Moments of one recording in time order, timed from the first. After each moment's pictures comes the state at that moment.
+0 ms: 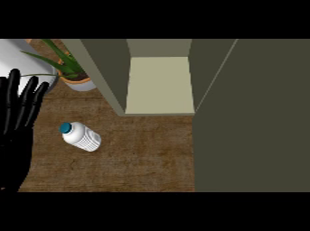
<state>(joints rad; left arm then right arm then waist) -0.01 0.07 -0.03 -2.10 0.00 0.01 -0.01 0.05 -0.08 0.01 -2.10 0.00 0.03 0.04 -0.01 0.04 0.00</state>
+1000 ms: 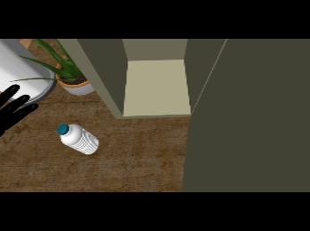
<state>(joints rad) -0.10 0.62 0.09 -1.58 1.18 -0.87 0.18 0.15 -0.09 0.20 -2.31 -0.06 0.12 0.16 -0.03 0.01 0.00</state>
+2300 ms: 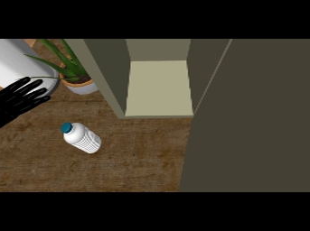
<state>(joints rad) -0.36 0.56 0.19 -1.02 0.99 -1.17 0.32 0.19 -0.05 0.47 -2.48 0.05 -0.02 0.34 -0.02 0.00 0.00</state>
